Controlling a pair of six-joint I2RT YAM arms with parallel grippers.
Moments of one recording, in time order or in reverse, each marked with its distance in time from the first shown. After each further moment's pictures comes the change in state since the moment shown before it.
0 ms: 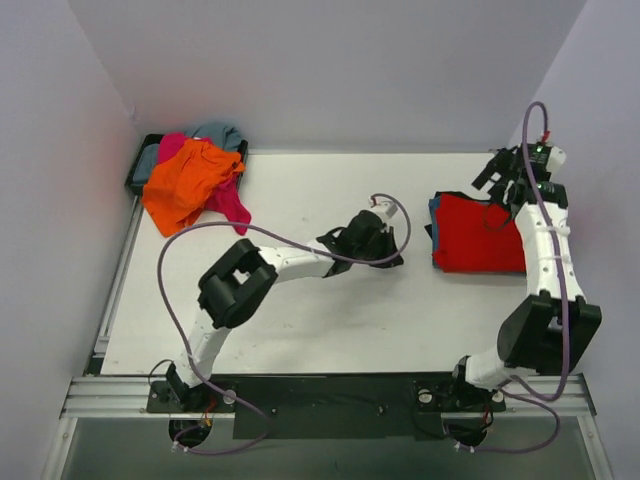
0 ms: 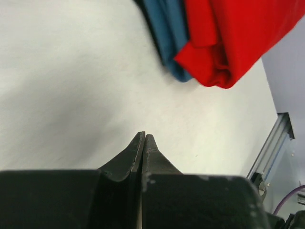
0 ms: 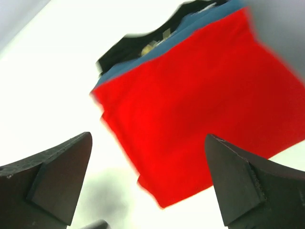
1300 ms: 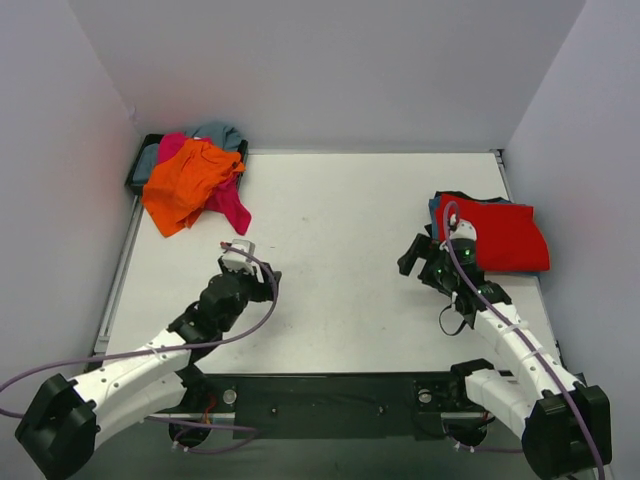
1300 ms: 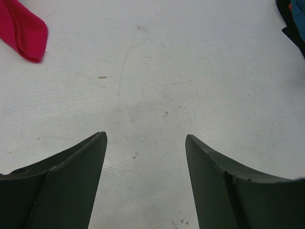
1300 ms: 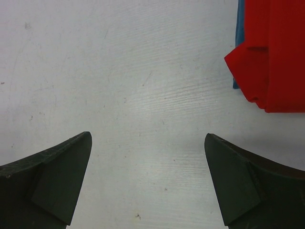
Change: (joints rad) left arm 0.239 -1.371 -1.263 0.096 -0.500 0.370; right arm 0.470 -0.616 -0.962 0.457 -0.209 0.035
